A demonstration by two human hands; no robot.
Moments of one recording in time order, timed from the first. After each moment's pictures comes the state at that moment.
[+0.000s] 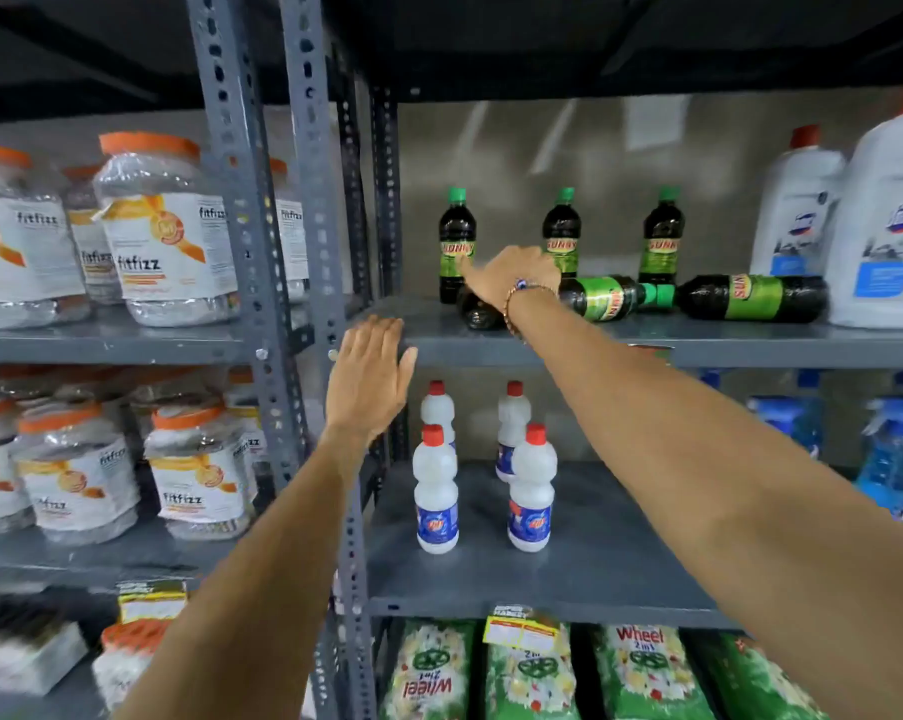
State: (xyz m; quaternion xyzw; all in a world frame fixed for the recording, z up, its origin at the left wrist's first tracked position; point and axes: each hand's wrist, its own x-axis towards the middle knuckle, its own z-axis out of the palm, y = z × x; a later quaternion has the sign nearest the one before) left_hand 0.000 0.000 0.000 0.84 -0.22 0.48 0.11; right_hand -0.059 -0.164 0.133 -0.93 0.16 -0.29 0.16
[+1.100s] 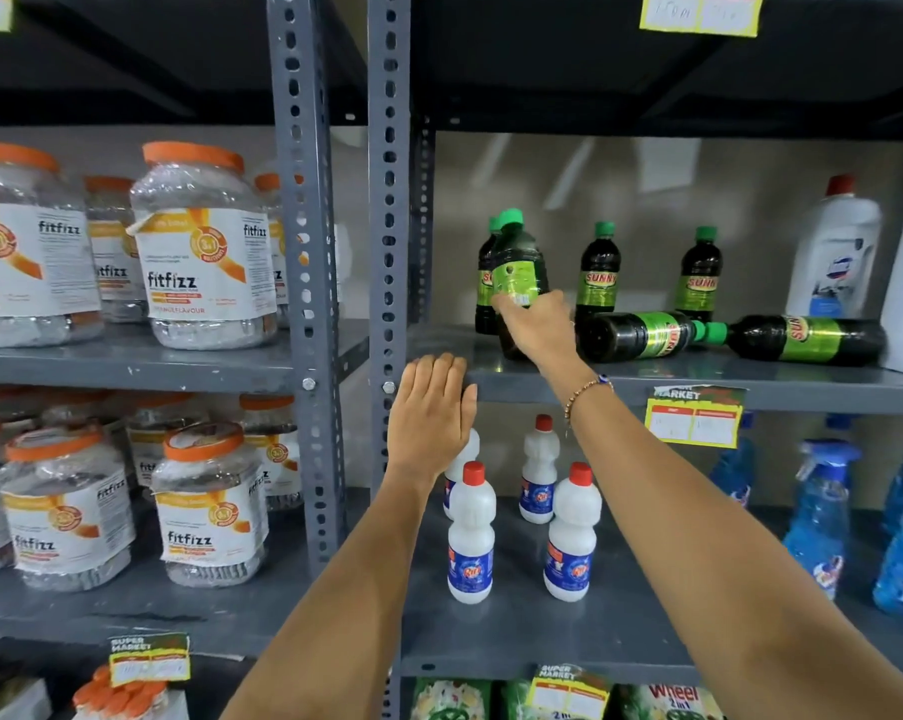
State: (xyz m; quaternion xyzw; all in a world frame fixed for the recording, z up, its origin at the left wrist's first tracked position) left_hand 0.022 -0.004 -0.014 0.76 -0.23 0.60 0.10; right_hand 0.009 -0.137 0.100 -0.81 0.14 -0.36 0.45
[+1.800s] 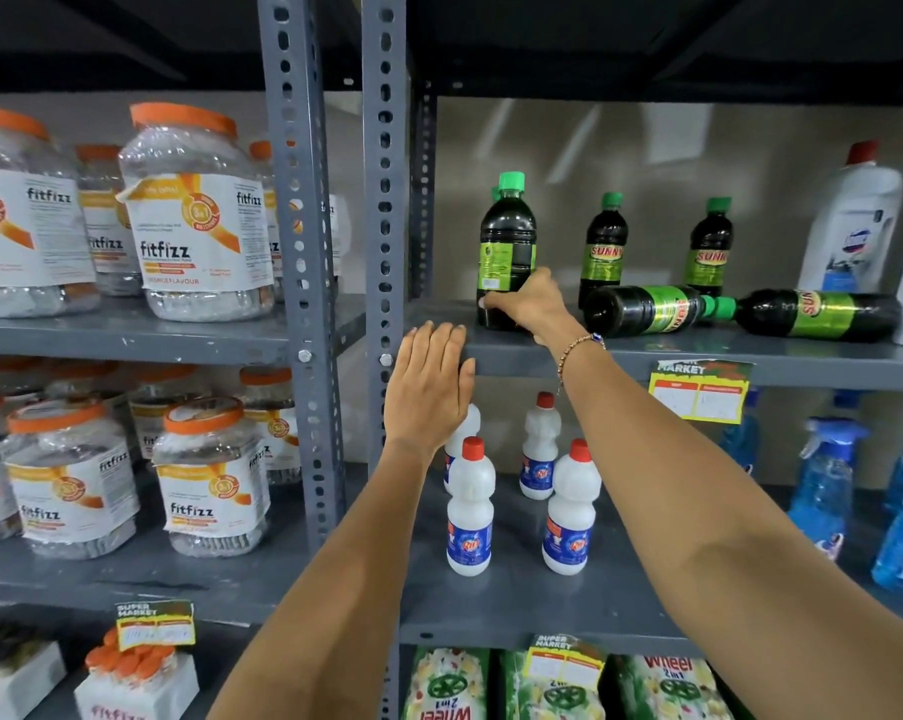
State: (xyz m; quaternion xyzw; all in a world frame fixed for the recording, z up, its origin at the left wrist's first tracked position) left_hand 0.024 -0.006 -0.019 0.76 -0.22 0.60 0.10; right_hand 0.032 -0.152 0.096 -0.84 0.10 -0.29 0.45
